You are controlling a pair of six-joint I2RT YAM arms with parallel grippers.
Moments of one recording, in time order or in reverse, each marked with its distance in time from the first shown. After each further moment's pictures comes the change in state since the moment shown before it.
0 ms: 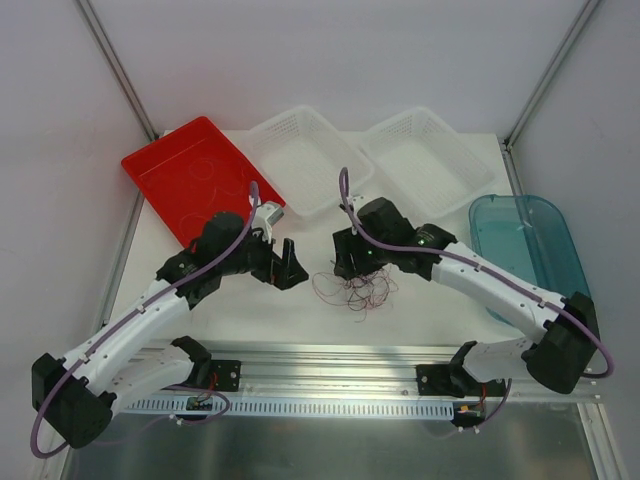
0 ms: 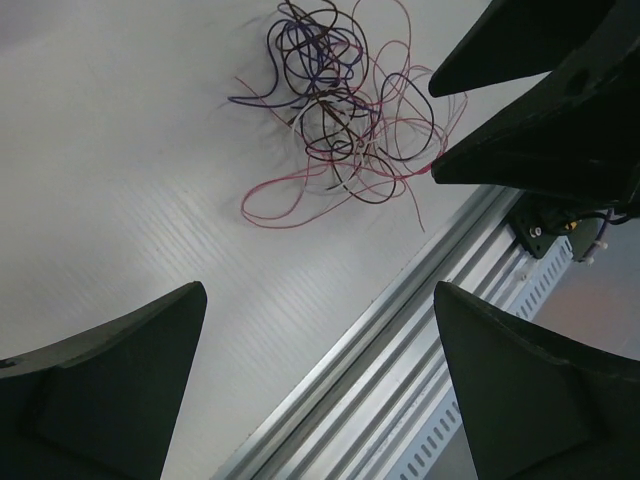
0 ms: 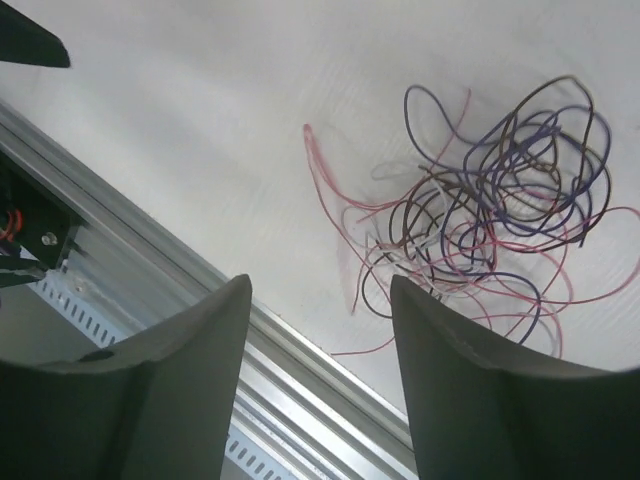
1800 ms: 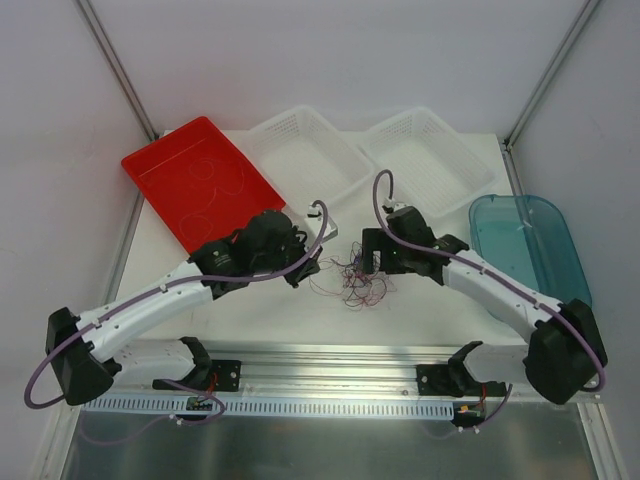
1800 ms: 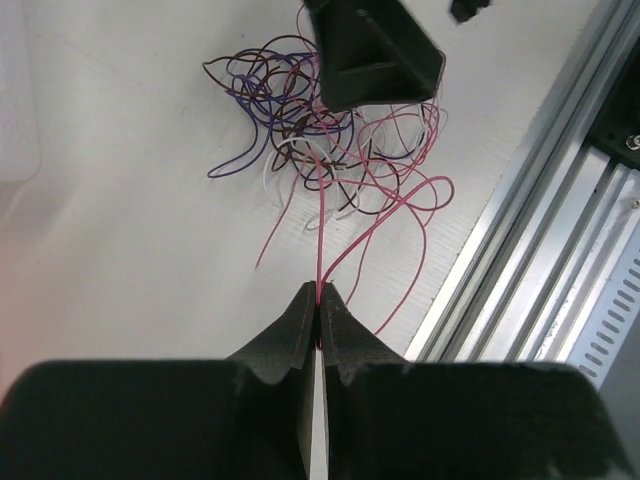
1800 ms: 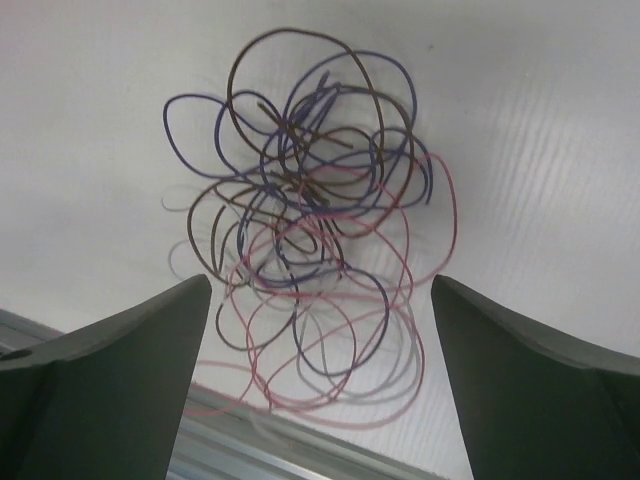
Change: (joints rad) left arm -0.310 0.230 0.212 -0.061 -0.221 0.359; right arm -0.214 -0.099 -0.296 0.103 0.099 0.112
